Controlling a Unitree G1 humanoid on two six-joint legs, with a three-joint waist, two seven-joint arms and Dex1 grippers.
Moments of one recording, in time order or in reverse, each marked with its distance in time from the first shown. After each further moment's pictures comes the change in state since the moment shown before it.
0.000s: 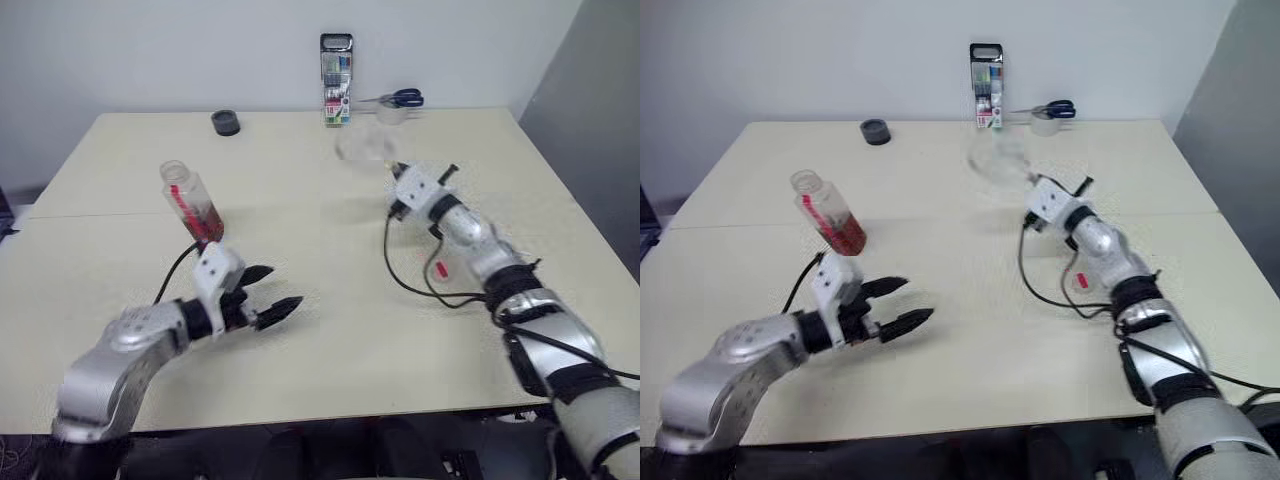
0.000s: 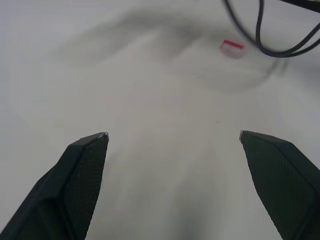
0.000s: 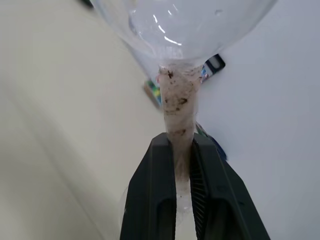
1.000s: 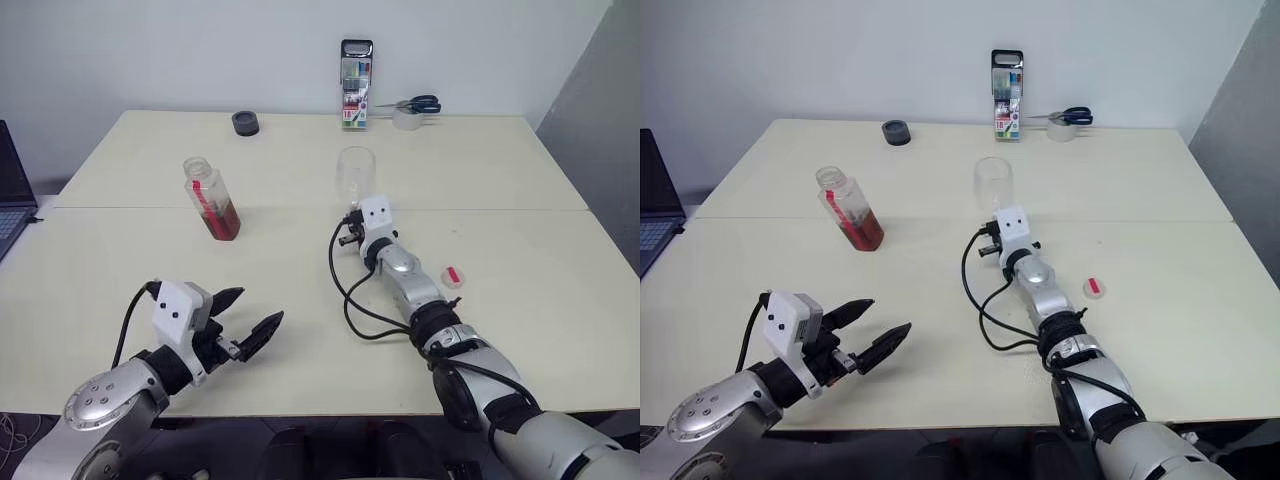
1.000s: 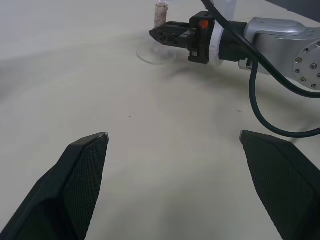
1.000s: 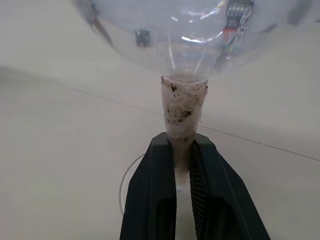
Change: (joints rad) left arm 0.246 -0.071 0.111 -0.263 -0.113 0.023 0.213; right arm 0.142 0.308 -0.108 -0.070 0.198 0.345 -0.062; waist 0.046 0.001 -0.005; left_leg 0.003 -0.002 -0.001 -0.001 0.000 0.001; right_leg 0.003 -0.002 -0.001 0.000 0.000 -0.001
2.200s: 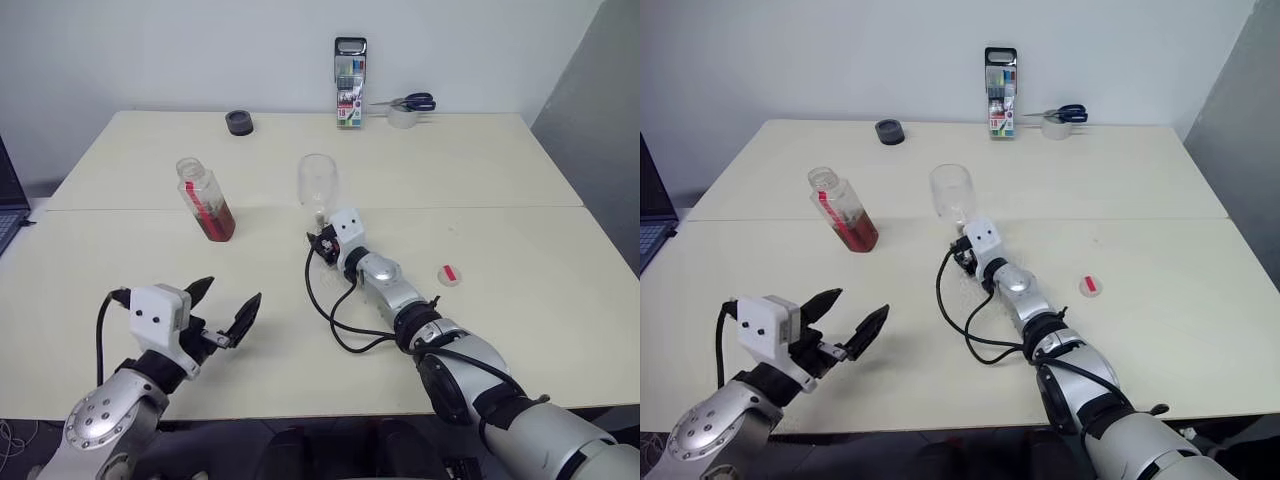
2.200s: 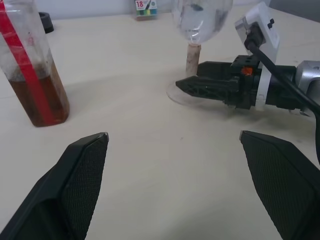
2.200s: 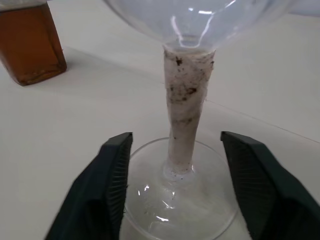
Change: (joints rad) left arm 0.027 -0.106 -0.015 0.017 0.126 -0.169 0.131; right arm -0.099 0.076 0.030 0.276 -0.010 -0.222 0.139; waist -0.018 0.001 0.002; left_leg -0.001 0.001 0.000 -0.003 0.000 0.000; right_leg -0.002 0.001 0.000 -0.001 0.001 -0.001
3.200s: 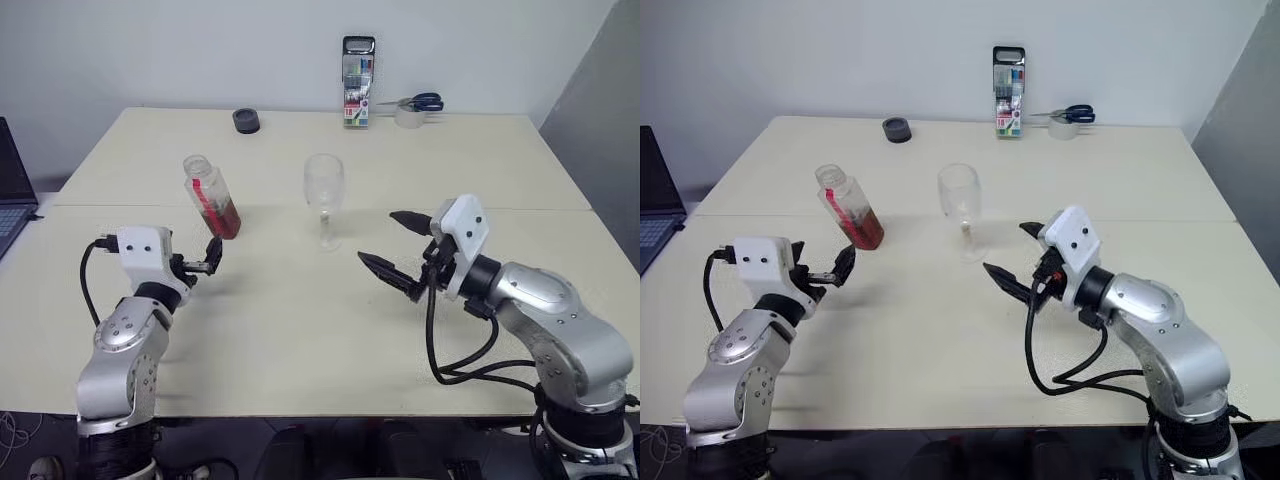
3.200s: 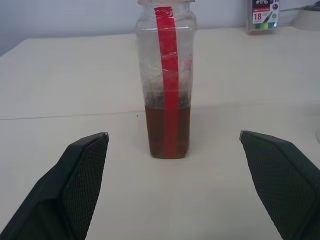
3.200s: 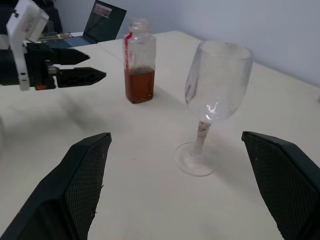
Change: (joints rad) left arm -0.439 -0.023 0.014 0.483 0.197 -0.054 0.172; right arm 0.587 -0.540 -0.066 -1.976 0.472 1.271 0.259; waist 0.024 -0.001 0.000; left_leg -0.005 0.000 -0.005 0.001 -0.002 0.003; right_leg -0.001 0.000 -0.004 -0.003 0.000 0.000
